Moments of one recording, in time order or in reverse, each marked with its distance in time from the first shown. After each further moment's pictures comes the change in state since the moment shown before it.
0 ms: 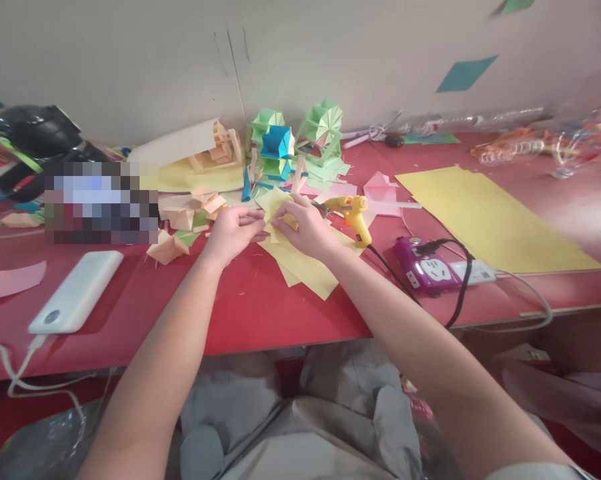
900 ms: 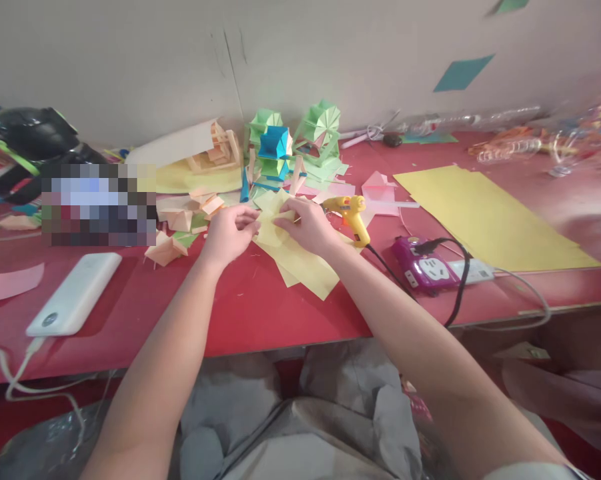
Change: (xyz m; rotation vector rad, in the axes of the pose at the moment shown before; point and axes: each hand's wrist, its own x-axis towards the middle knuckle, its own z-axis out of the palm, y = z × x) left_hand 0.006 -0.005 -0.010 0.375 -0.019 0.277; right_hand 0.006 0.005 -0.006 0.016 -0.031 0.176
